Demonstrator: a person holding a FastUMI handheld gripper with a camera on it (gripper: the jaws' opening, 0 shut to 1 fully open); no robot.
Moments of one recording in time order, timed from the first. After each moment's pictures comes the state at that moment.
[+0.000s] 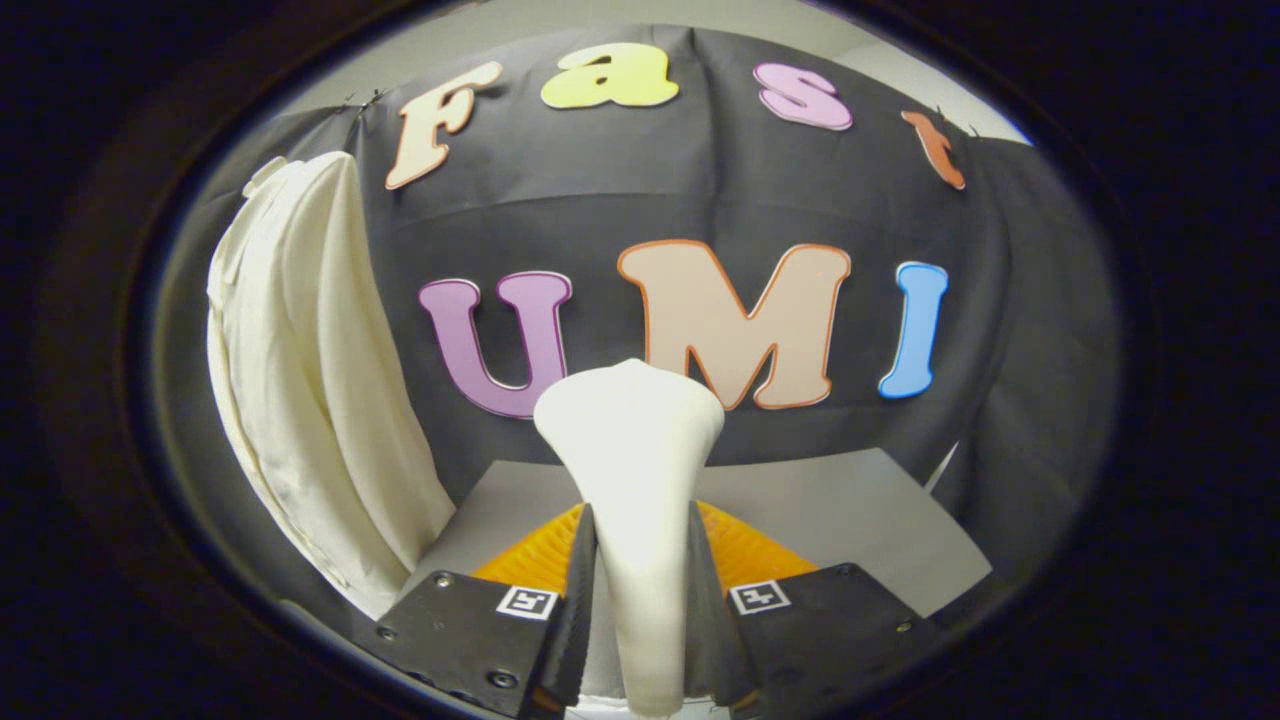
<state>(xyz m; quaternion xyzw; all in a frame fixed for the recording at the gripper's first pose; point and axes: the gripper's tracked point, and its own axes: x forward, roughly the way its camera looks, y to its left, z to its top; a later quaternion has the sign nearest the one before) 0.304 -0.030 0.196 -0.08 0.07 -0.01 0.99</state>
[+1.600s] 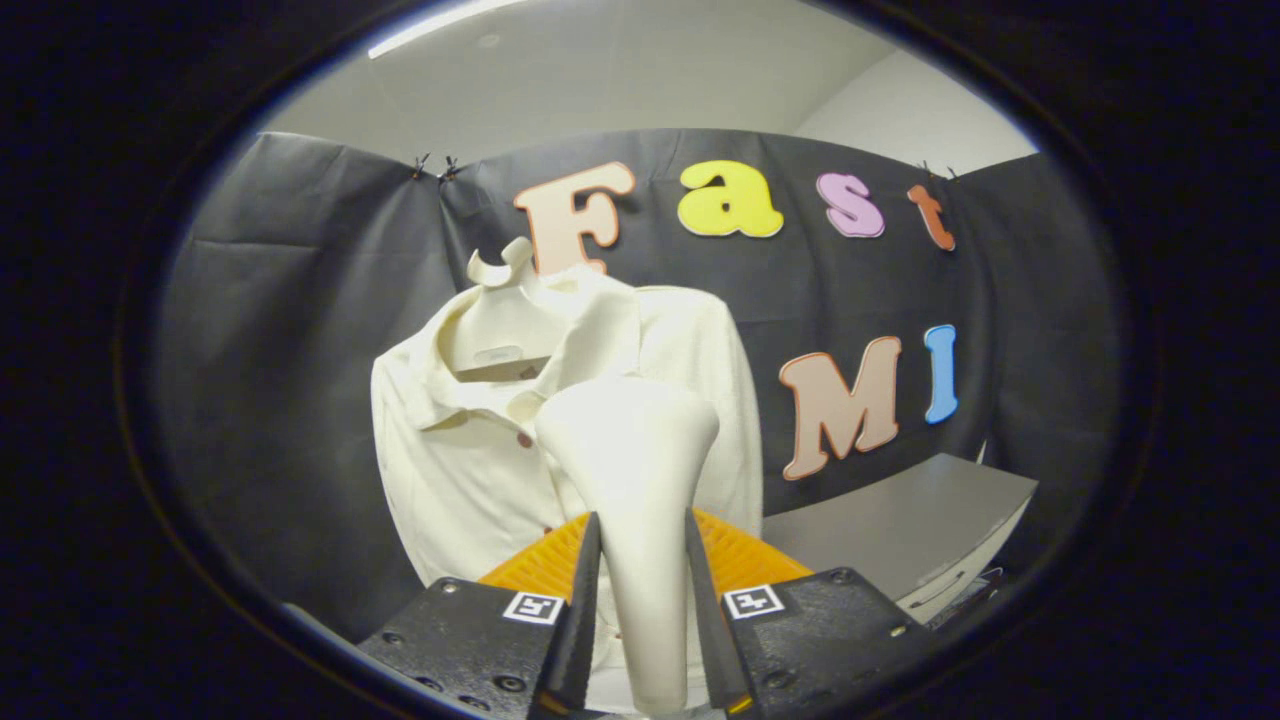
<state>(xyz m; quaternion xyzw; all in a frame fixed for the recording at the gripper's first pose) 0.196 0.308 0.186 -0.01 -0.05 0.04 1.00</state>
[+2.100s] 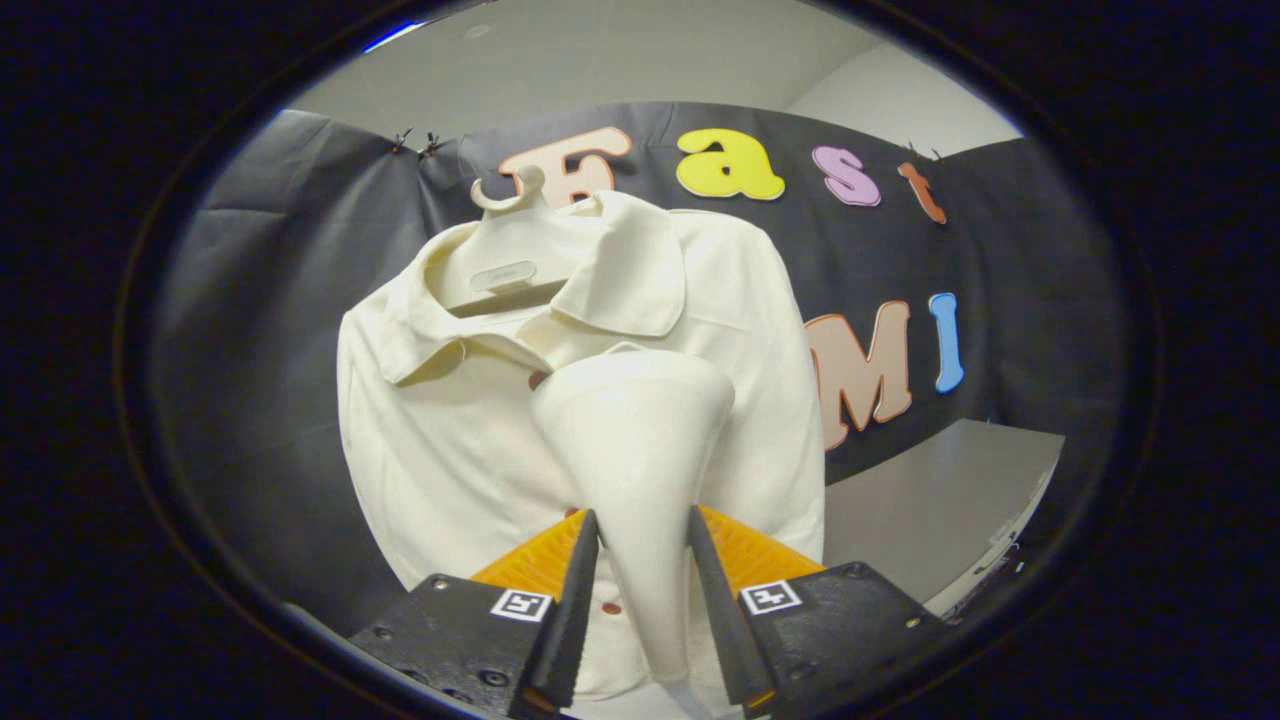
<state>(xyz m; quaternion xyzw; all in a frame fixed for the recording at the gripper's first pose) 0.256 0.329 0.165 0.03 -0.06 0.01 1.00</state>
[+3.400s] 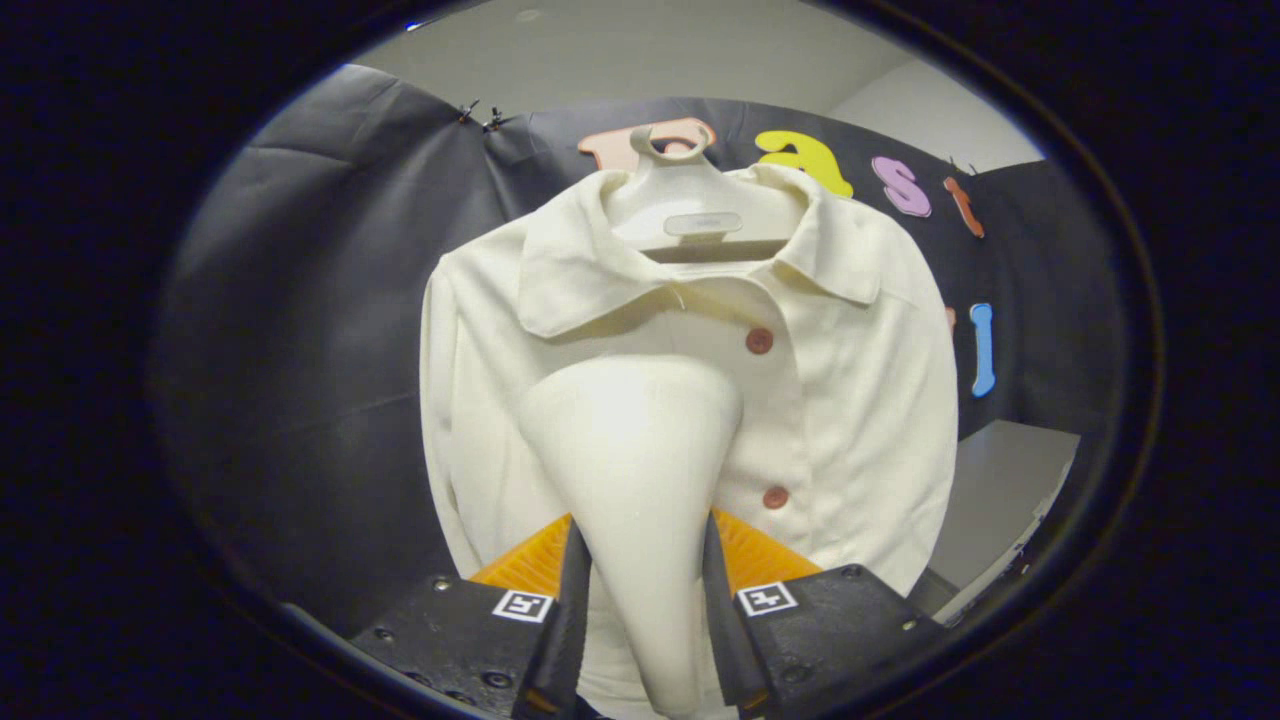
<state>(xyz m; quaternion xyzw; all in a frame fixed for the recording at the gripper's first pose) 0.270 0.450 0.115 0.00 -0.03 0.03 1.00</state>
